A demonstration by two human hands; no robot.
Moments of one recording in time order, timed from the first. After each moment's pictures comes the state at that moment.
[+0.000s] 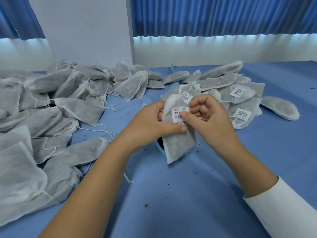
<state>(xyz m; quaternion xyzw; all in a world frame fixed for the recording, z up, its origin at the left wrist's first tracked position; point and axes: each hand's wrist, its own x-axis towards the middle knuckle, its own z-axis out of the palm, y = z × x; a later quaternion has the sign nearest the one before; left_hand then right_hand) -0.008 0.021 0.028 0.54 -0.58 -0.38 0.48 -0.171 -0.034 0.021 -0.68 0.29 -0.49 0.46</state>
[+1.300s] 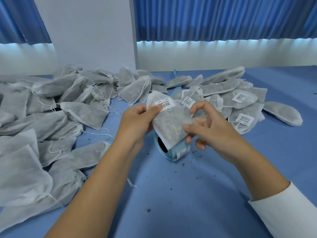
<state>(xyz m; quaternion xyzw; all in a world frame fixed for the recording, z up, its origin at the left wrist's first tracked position) 0.000 0.015 0.029 0.55 -0.32 -0.39 0.67 -0.185 -0.041 0.028 -0.70 0.27 -0.33 0.58</state>
